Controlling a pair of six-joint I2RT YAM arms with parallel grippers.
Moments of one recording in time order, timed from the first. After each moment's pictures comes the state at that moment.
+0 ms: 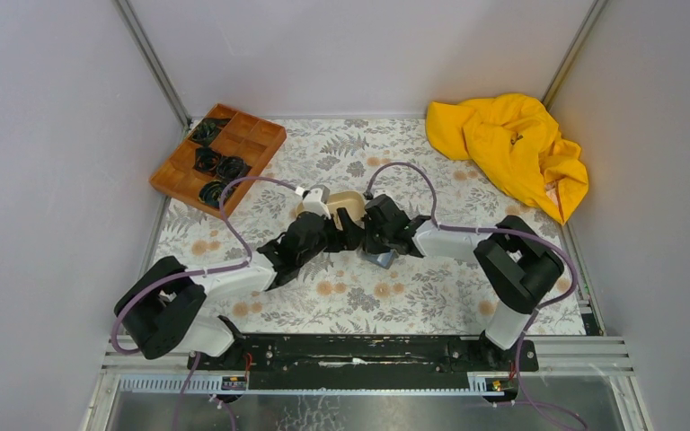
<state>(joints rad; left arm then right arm) -0.78 1.39 0.57 0.41 -0.09 -0.73 0.77 1.72 0.91 -0.09 0.04 0.55</state>
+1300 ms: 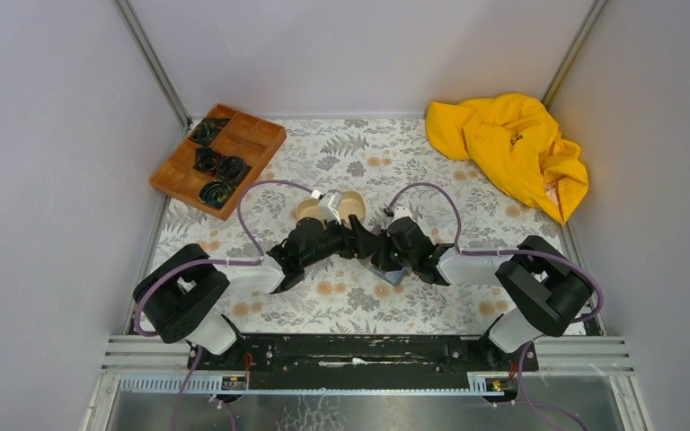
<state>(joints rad) -0.79 1.52 0.53 0.78 0.17 -0.80 0.77 1.57 0.59 0.22 0.00 0.63</state>
